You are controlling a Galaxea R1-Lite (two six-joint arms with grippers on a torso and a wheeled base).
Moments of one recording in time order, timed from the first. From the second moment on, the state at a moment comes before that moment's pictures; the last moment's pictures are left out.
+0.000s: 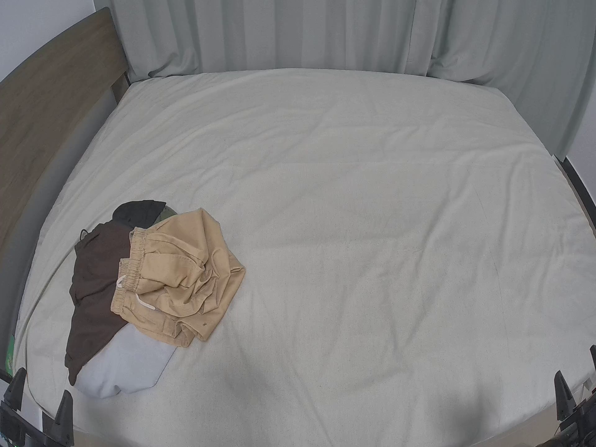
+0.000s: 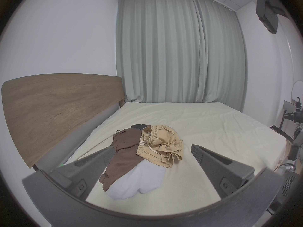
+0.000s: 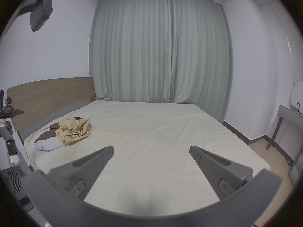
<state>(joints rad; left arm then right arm) 0.00 0.02 -0.02 0.00 0.02 0.00 0.00 0.02 -0.02 0.00 0.03 -0.05</state>
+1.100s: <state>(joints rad) 0.00 0.02 -0.02 -0.07 0.01 0.01 0.00 0.02 -0.02 0.00 0.03 -0.05</state>
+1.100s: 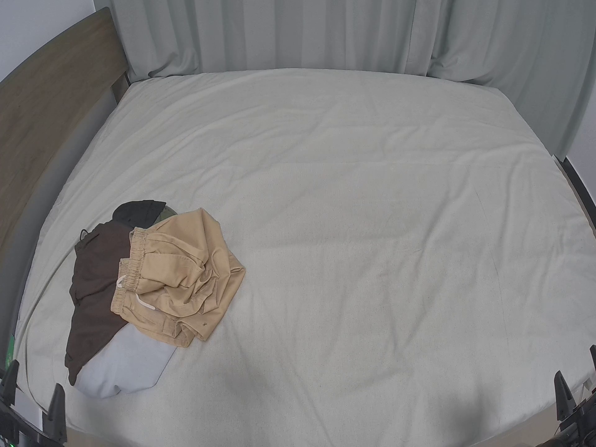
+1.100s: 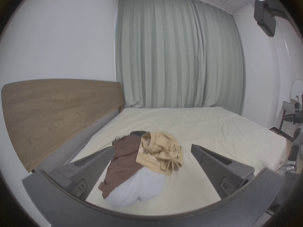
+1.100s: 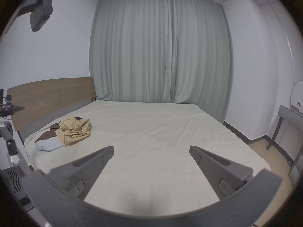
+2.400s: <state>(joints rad) -0.19 0.48 -0.27 -0.22 -0.04 -0.29 0.00 0.02 -0.02 0.00 0.03 -0.04</state>
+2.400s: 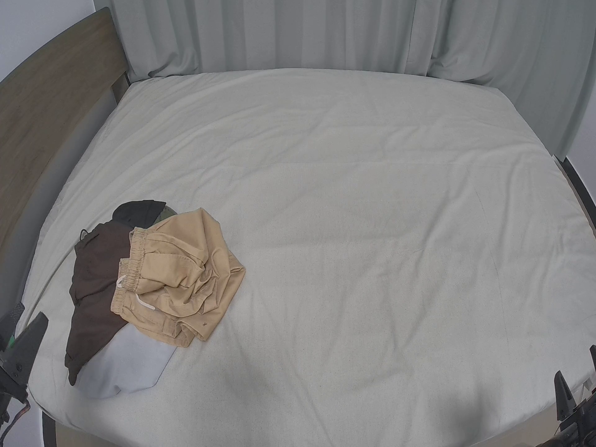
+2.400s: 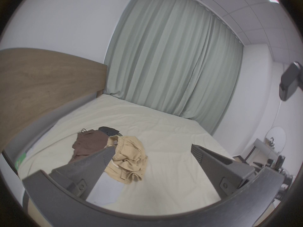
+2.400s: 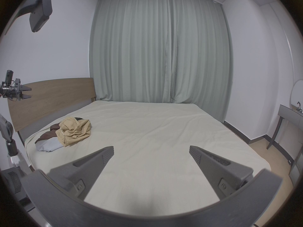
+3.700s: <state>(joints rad) 0.14 1.21 -0.36 -0.66 -0.52 -0.34 0.00 0.02 -0.02 0.00 0.03 -0.04</state>
